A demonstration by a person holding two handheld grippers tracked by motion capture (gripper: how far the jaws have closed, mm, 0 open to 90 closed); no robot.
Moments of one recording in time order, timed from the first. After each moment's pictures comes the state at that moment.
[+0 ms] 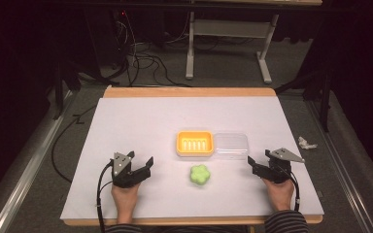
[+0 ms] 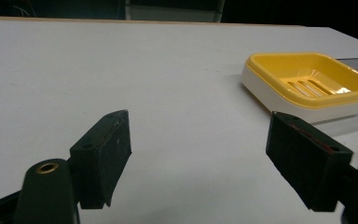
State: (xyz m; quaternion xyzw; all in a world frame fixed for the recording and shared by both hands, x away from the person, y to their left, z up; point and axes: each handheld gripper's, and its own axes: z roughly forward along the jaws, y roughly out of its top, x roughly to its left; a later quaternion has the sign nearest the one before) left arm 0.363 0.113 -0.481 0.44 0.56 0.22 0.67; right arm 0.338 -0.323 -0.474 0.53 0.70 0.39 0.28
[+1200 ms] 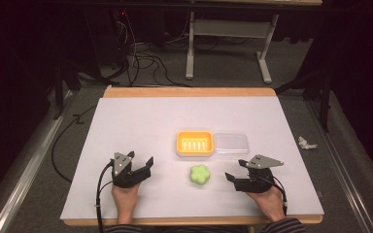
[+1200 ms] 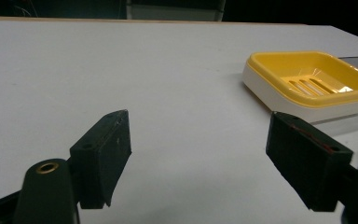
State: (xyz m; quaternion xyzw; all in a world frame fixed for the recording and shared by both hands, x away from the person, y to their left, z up) left arm 0.363 0.112 -0.481 0.44 0.56 0.22 0.67; right arm 0.313 -0.257 -0.449 0.40 0.80 0.40 0.18
